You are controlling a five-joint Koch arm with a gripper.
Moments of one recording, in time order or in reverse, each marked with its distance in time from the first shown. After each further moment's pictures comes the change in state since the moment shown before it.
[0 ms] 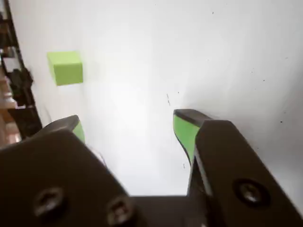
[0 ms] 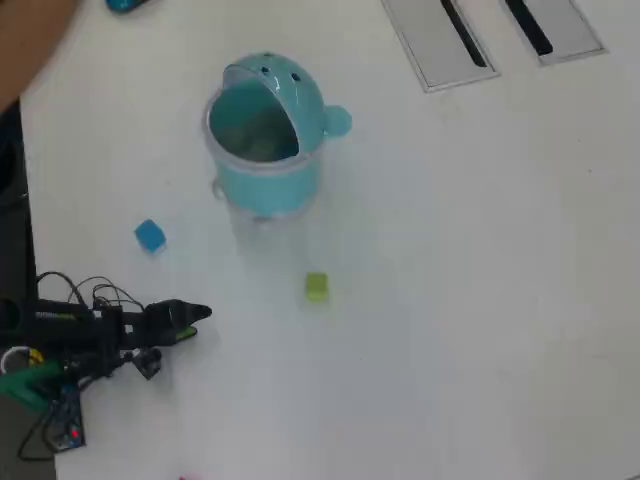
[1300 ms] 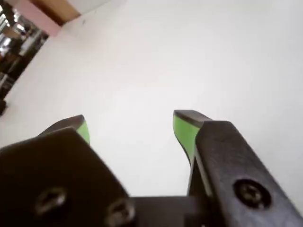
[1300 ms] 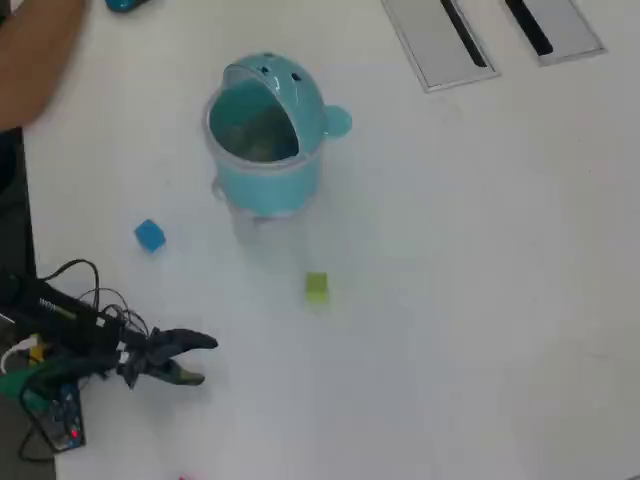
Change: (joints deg) arm 31.4 0.0 -1.2 -18.3 -47.0
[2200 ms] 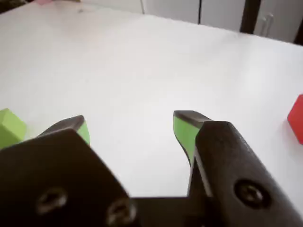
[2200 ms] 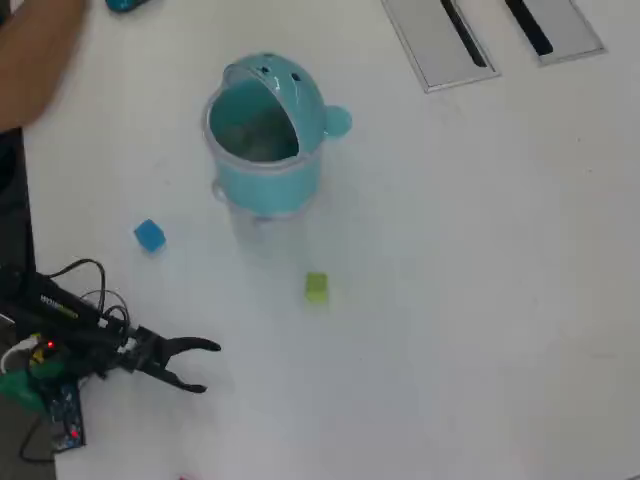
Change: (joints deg) arm 4.7 0.0 -6.8 1.1 -28.5
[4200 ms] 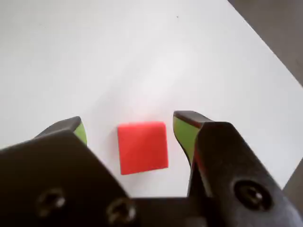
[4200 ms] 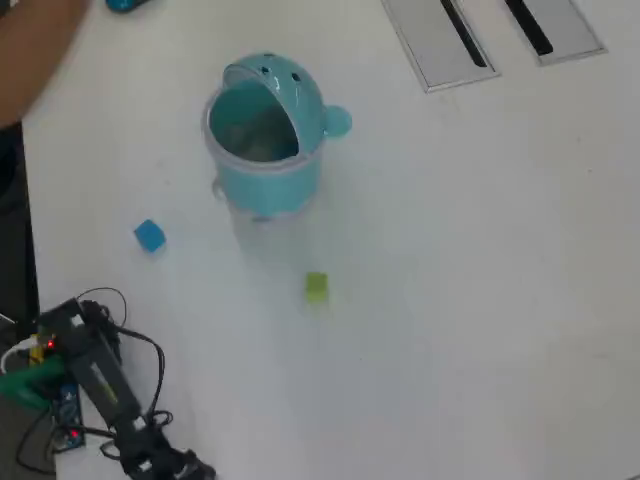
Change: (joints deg) arm 35.0 -53.0 -77.6 67.3 -33.6
